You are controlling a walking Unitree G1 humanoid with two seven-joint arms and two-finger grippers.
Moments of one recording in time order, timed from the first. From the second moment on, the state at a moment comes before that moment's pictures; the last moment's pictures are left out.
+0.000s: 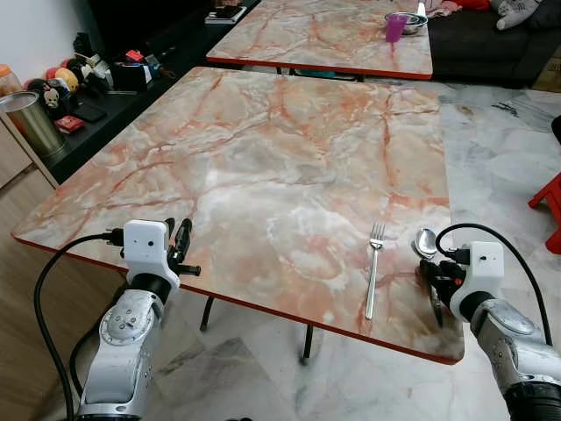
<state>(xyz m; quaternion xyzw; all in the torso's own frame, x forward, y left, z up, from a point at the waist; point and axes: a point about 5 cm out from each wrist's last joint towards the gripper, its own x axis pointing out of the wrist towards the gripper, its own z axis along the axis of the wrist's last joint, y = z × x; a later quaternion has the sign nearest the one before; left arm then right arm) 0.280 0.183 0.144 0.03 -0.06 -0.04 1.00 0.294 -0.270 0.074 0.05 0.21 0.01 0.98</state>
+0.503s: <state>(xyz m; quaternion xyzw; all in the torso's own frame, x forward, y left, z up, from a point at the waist) 0.280 0.182 0.143 0.03 -0.06 -0.04 1.00 0.294 -0.267 0.073 0.05 0.21 0.01 0.98</state>
